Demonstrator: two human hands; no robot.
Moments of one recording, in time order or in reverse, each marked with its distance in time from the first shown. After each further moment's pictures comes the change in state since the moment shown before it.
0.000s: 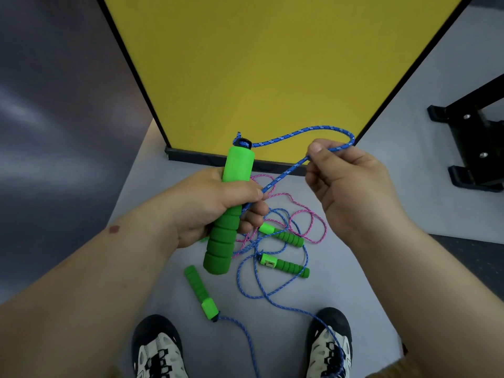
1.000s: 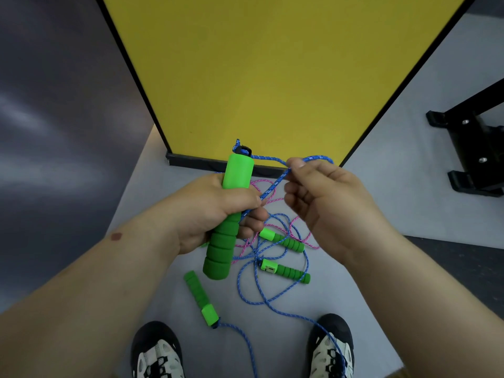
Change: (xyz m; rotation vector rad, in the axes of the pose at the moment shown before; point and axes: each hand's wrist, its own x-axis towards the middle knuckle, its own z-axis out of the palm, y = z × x) left_hand 0.000 0.000 0.001 -0.012 0.023 -0.006; right_hand -0.009 0.009 0.008 -0.060 -0.144 0.130
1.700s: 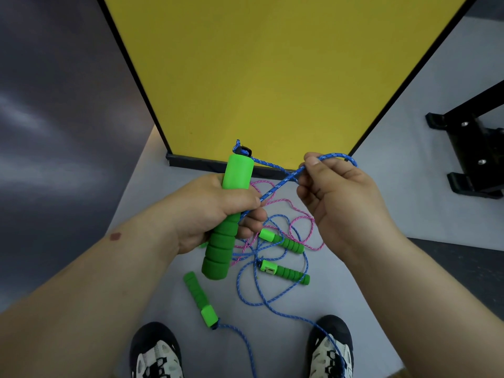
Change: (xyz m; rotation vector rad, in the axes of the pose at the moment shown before) left_hand 0.000 0.000 -0.002 0.015 0.006 0.002; right_hand 0.004 -0.003 -0.005 0.075 0.147 -0.084
